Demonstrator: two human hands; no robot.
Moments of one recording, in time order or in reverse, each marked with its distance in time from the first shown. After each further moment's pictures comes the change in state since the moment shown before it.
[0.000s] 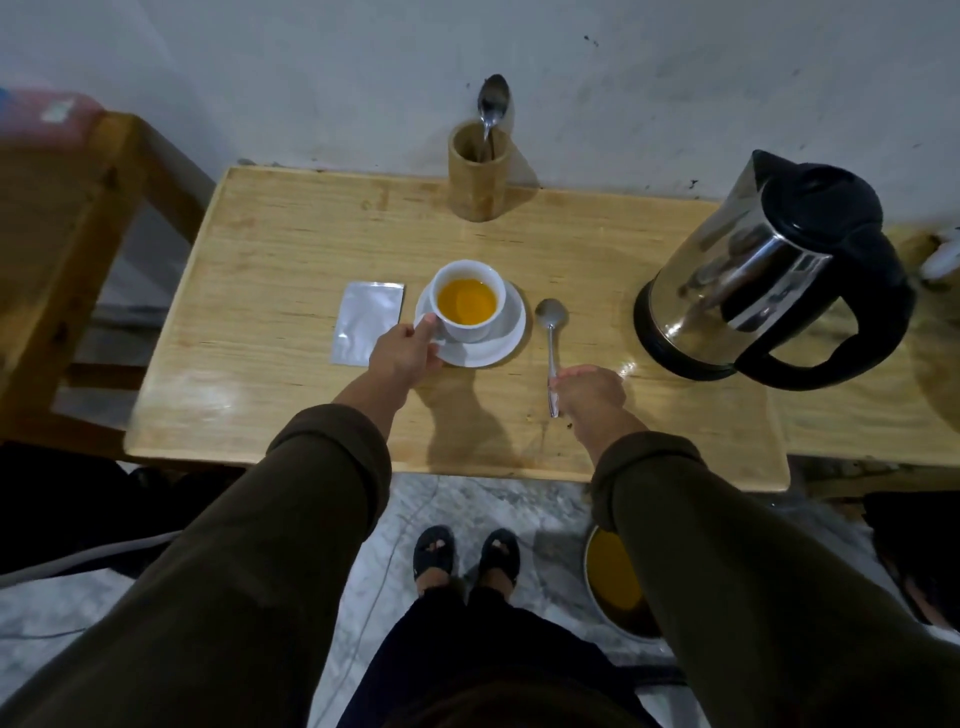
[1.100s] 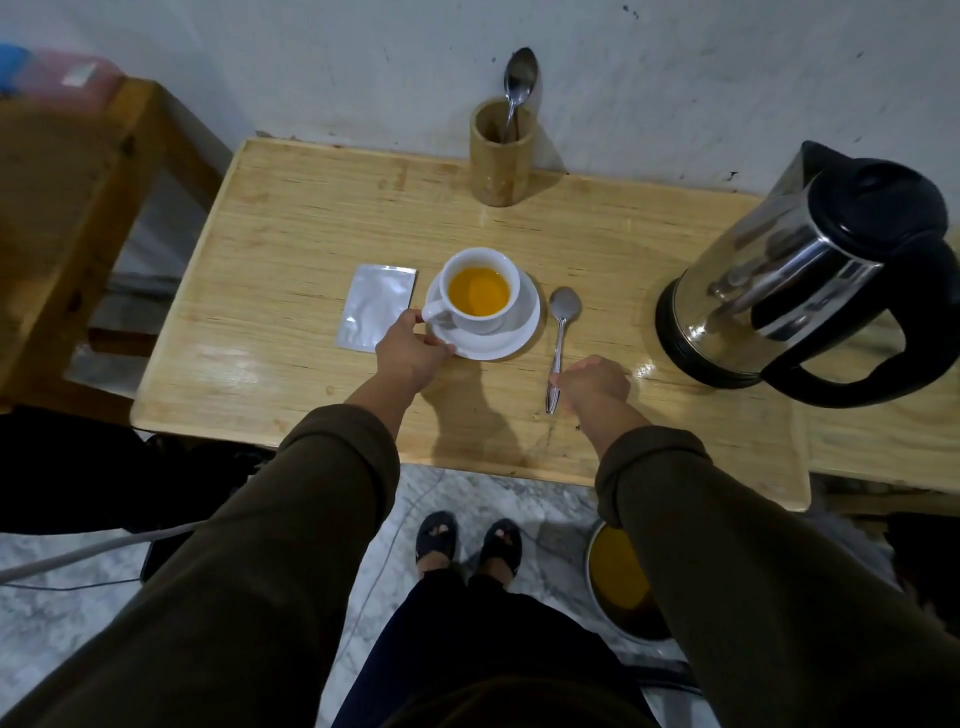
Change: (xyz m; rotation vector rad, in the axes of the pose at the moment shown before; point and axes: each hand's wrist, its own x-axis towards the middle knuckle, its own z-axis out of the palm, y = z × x) left_hand -0.009 -0.007 0.004 0.304 0.106 0.074; right_hand 0.009 -0.016 0.007 -0.314 0.053 -0.003
